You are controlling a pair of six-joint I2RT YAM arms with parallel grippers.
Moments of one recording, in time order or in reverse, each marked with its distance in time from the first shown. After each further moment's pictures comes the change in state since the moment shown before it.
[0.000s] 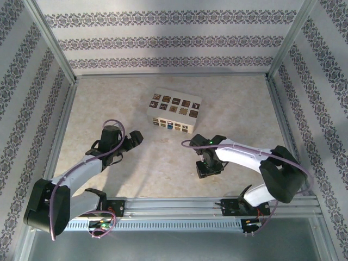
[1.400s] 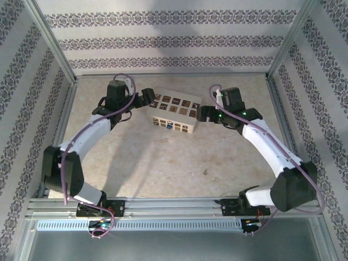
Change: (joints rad) left arm 0.000 0.326 0.649 -0.057 0.082 0.213; right arm -0.430 -0.163 0.322 0.297 -0.071 -0.167
